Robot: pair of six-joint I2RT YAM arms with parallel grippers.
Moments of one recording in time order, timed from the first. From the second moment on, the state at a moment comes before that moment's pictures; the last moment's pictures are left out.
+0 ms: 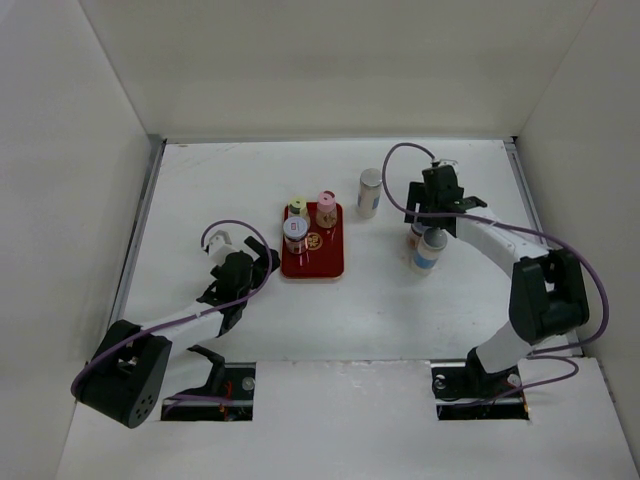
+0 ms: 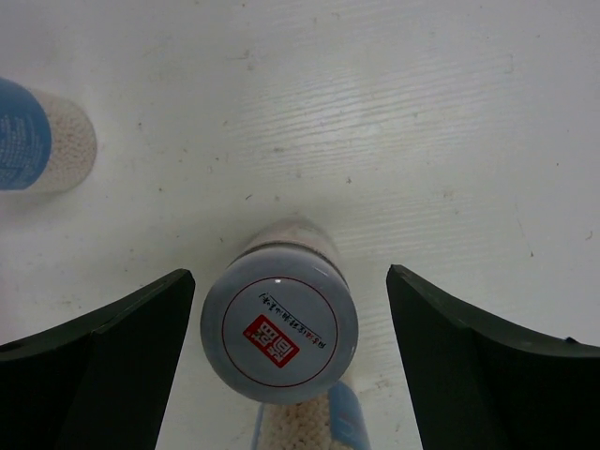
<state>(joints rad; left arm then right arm) -0.42 1.15 0.23 0.40 -0.34 -0.96 0.29 1.58 1.10 -0.34 0.30 0.33</state>
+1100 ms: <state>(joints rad) -0.42 1.16 0.23 0.41 -0.34 -0.96 0.51 1.58 1.26 -0.37 0.32 0.34</state>
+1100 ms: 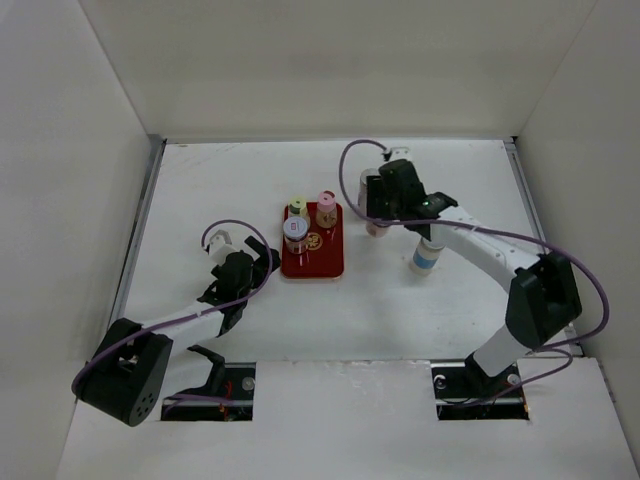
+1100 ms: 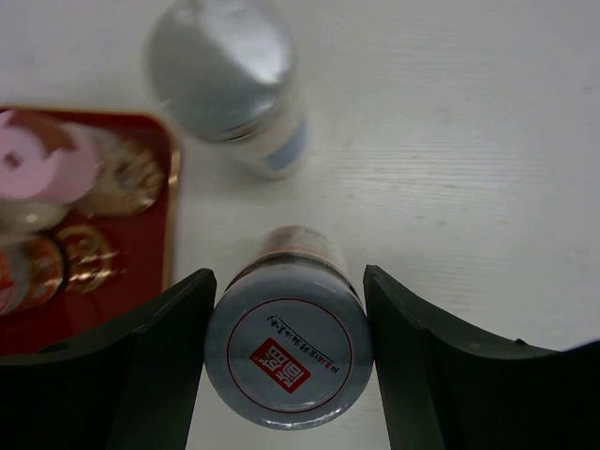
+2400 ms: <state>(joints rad) -0.39 1.09 0.22 0.39 -0.33 -0.96 0.74 1.74 1.42 -0.23 0.29 0.34</state>
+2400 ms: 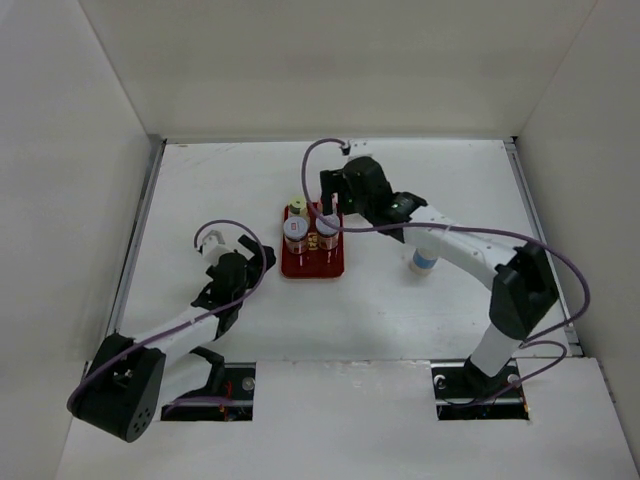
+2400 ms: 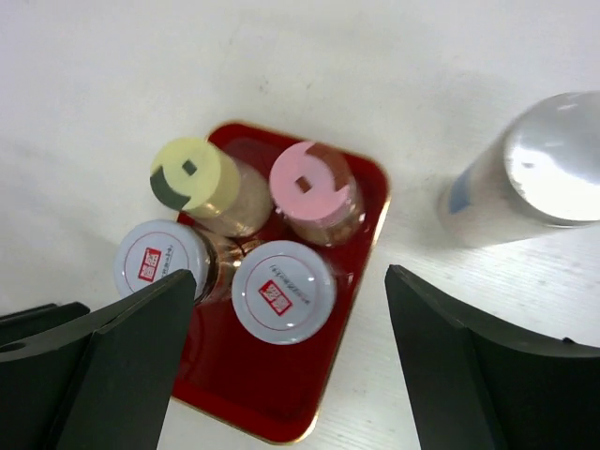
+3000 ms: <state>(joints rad) -0.39 0.68 0.20 0.35 -0.31 -0.89 0.50 1.91 1.45 -0.18 0.34 0.30</state>
